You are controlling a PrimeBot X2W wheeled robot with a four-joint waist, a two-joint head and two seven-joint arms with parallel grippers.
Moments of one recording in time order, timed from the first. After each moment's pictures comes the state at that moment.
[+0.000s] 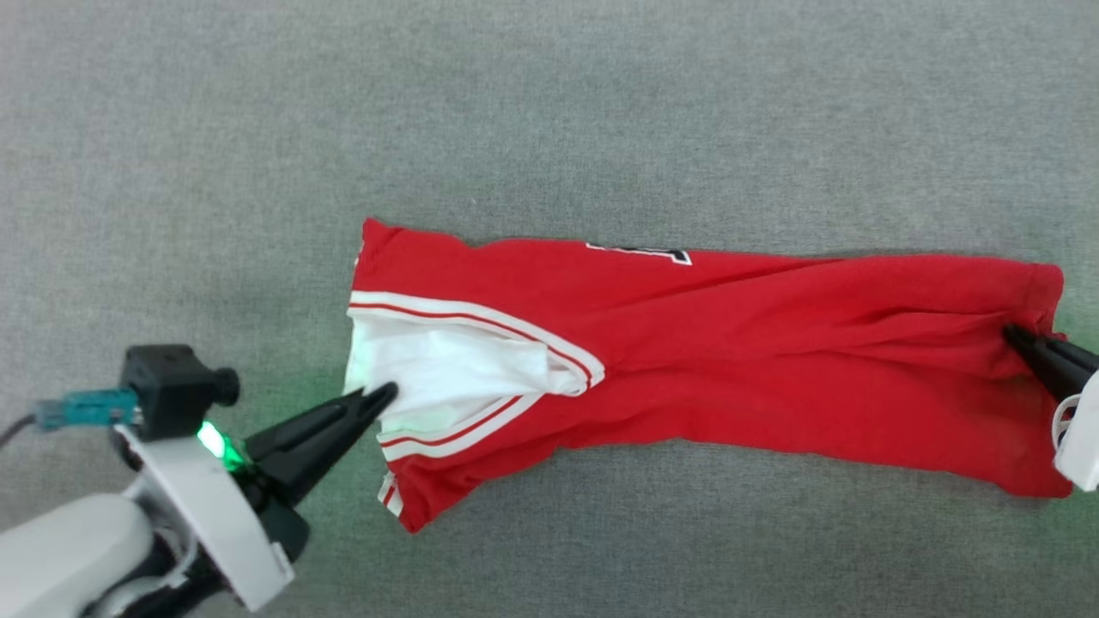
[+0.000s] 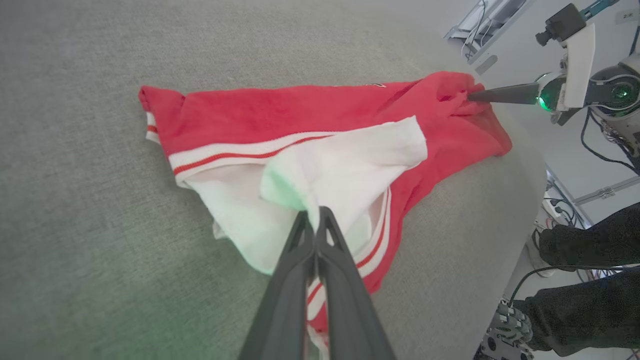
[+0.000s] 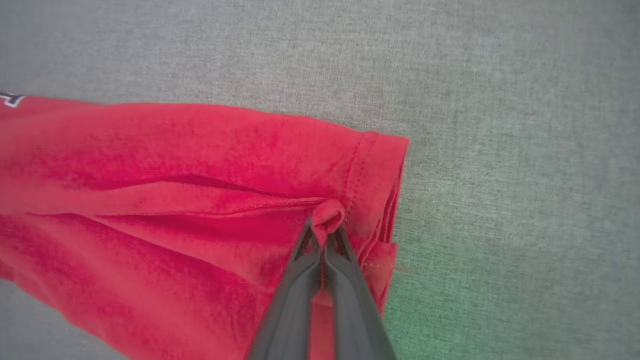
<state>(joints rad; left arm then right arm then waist) -0.81 1.10 -1.26 -0.16 -1.29 -0.13 -0.26 -0.29 -0.48 -0.03 -0.07 0.65 0.13 0.74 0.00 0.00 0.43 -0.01</state>
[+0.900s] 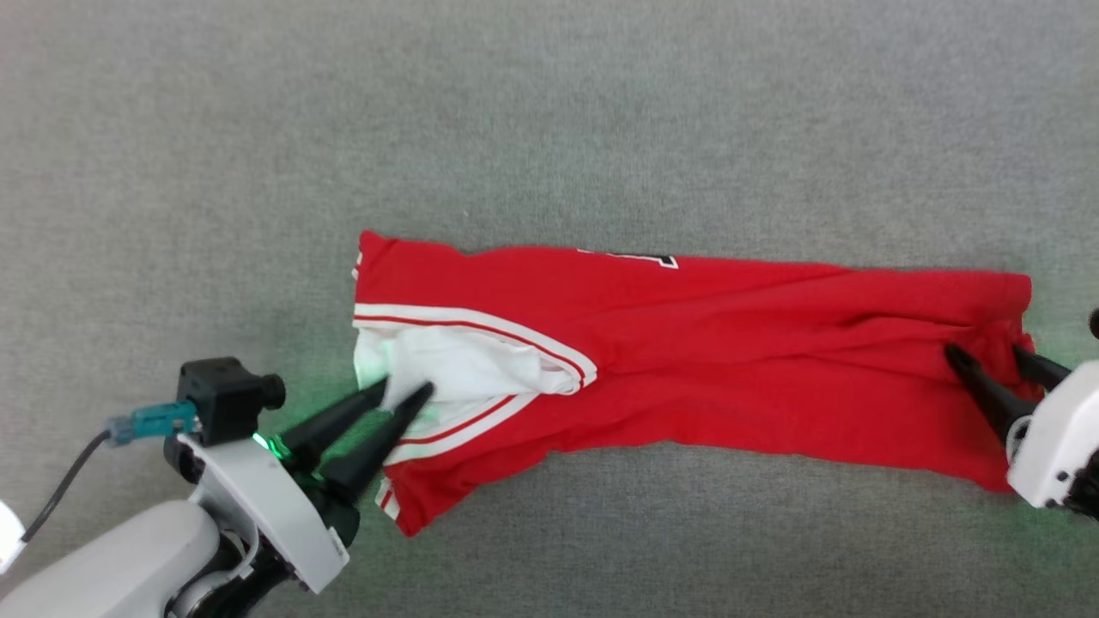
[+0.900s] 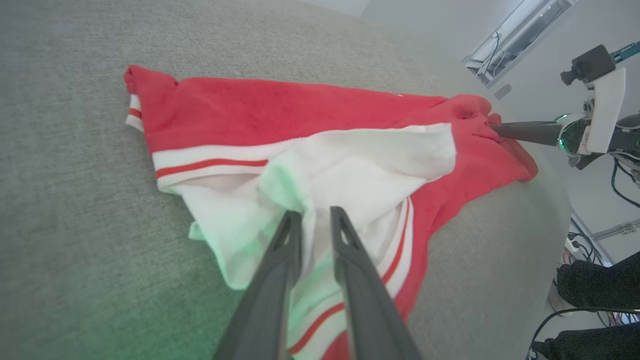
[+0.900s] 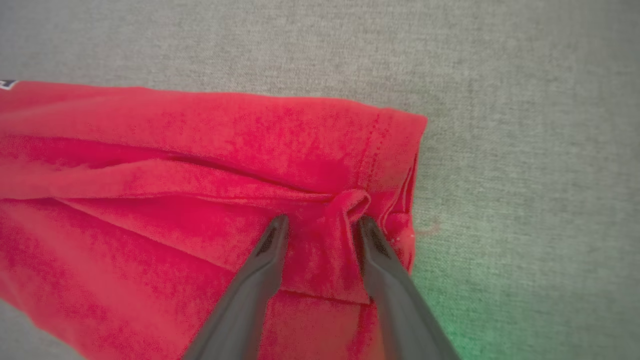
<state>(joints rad) -0.64 0.88 -1.07 0.05 -1.19 -0.13 -0.26 -0.29 -0.45 0.05 0.09 0.61 0.13 0.53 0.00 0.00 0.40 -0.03</state>
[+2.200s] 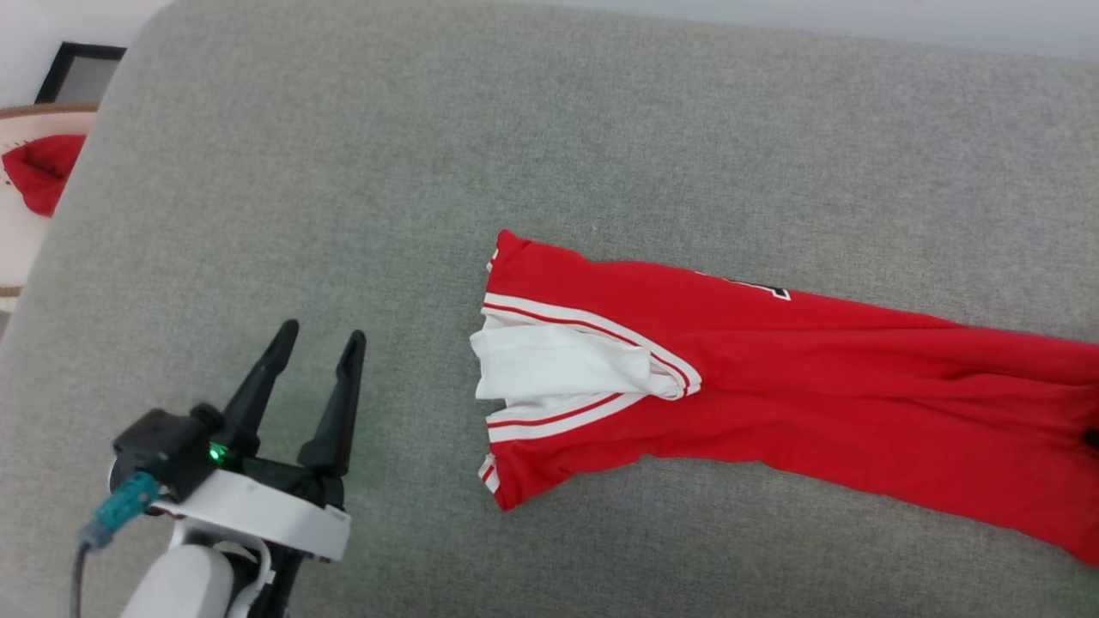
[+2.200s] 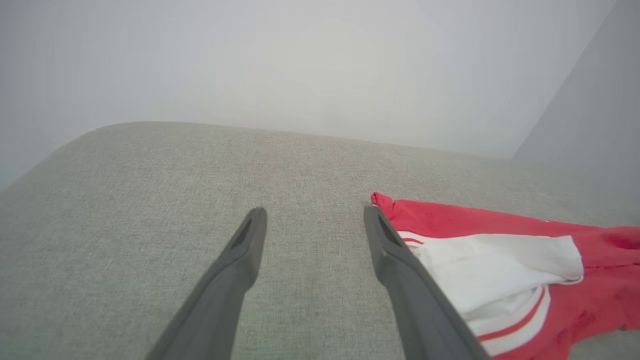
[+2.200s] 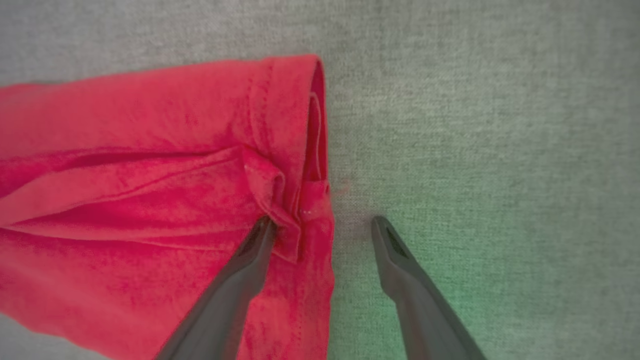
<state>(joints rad) -0.22 0.39 -0.22 0.13 -0.57 -0.13 -0.26 -0.27 -0.40 -0.32 0.14 0.54 0.13 1.05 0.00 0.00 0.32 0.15</state>
